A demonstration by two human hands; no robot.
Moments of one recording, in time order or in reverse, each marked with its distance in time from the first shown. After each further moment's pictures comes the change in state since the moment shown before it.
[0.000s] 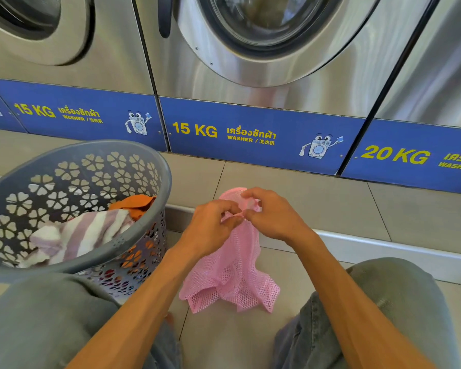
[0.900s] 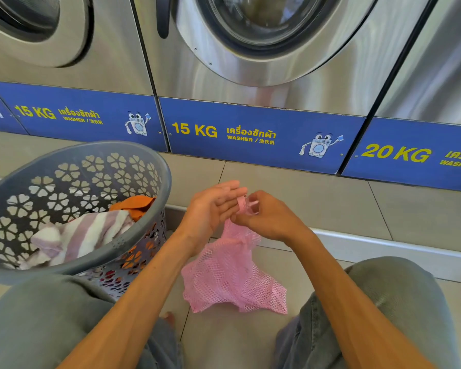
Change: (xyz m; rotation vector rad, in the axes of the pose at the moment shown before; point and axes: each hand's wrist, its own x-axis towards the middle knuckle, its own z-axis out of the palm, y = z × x) left_hand 0.007 0.016 -0.015 -1.146 -0.041 -0.310; right_hand -0.001 -0.001 0.003 0.009 -0.082 0.109
